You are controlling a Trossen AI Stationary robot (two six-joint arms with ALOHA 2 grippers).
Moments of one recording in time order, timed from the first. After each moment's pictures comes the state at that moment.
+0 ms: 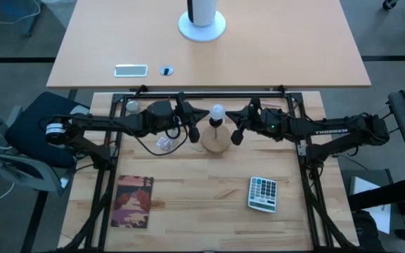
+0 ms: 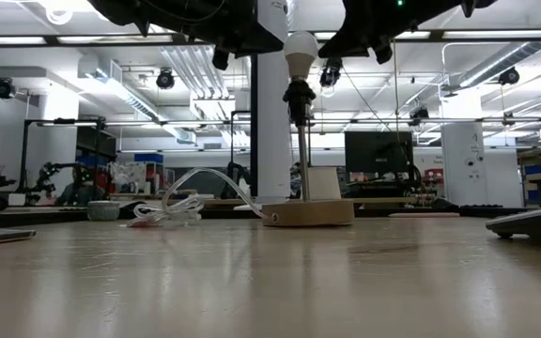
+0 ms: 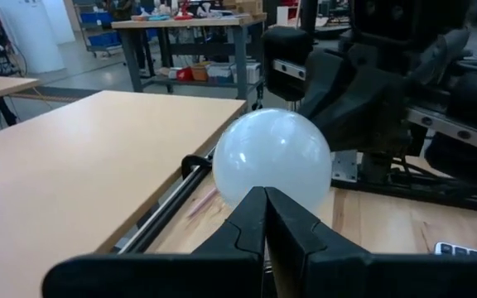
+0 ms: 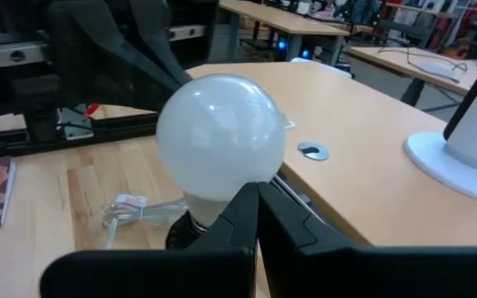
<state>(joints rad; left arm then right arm) 0.17 1.41 0.98 0.32 -0.17 0.01 -0.07 1.18 0.83 0.14 0.43 -0.04</state>
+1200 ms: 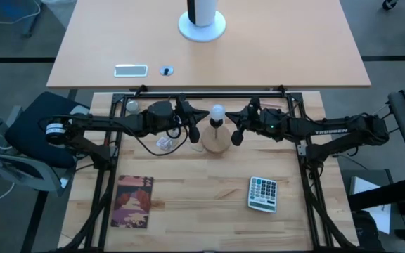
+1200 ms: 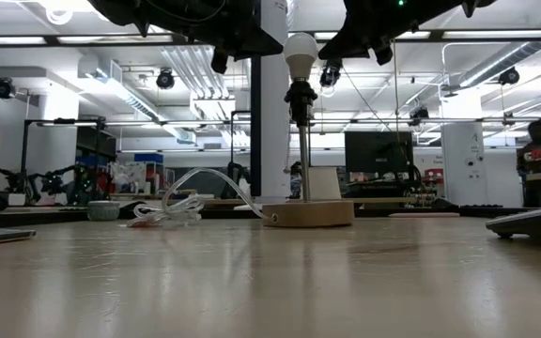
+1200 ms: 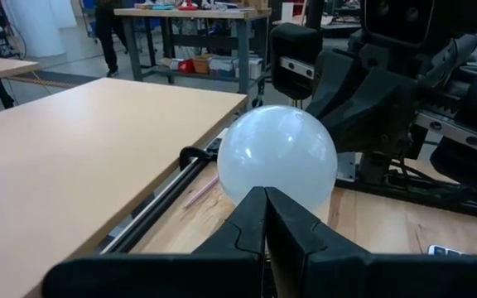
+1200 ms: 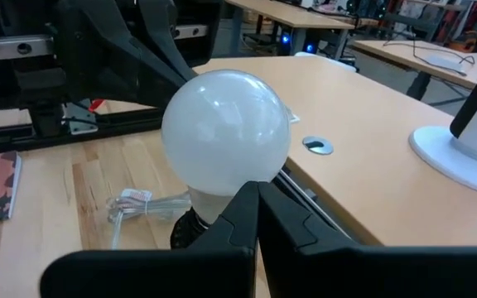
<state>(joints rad) 0.17 1.41 0.98 0.31 -0.17 -0.04 -0.07 1.18 0.83 0.12 0.42 -0.03</state>
